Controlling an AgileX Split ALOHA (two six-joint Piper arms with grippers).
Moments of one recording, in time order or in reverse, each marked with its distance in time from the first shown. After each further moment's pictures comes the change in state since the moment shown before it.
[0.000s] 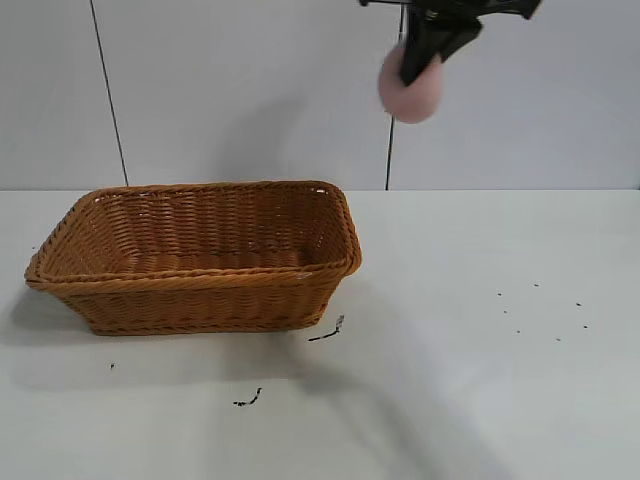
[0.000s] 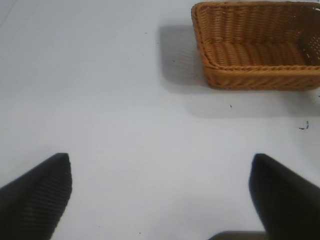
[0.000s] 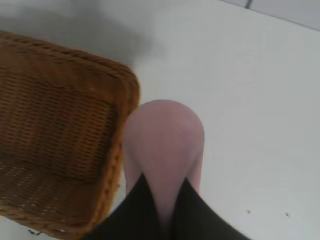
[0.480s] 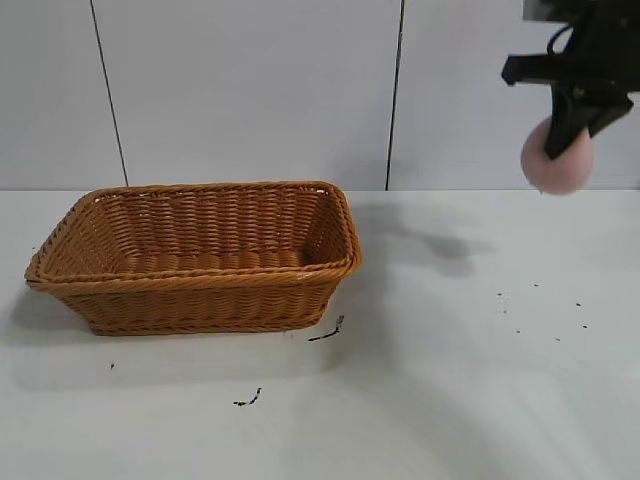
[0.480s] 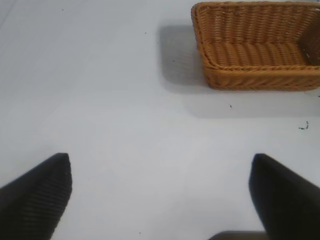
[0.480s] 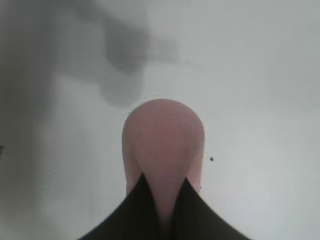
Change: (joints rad) left arm 0.000 0.000 0.000 0.000 0.000 0.000; right arm -0.321 -0.118 0.290 0.015 -0.008 -0.043
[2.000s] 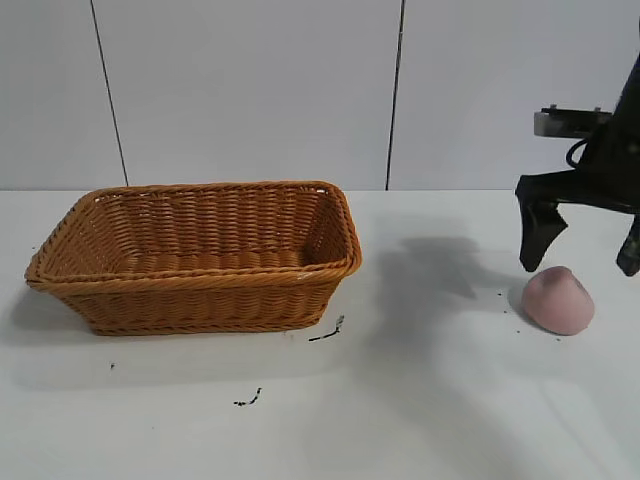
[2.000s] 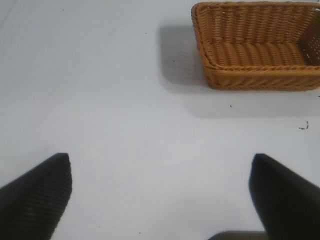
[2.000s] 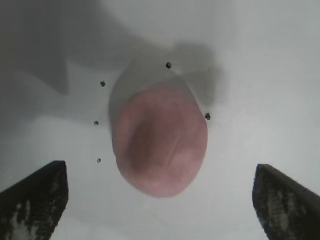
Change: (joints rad) left arm 0.000 0.000 0.000 0.000 0.000 0.000; right arm -0.084 0.047 0.429 0.004 -0.320 -0.011
